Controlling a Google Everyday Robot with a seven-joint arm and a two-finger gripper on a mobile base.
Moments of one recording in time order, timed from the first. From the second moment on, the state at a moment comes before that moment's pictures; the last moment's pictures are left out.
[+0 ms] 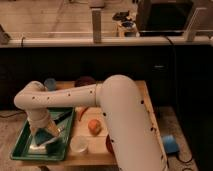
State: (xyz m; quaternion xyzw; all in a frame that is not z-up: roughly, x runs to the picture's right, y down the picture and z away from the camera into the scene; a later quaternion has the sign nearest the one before) arm -0.313 0.218 0.731 -0.30 -0.32 -0.60 0.67
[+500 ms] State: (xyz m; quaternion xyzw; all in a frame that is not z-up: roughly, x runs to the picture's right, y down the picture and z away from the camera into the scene) arm -0.302 0.216 0.718 -0.30 -0.33 -0.61 0.65
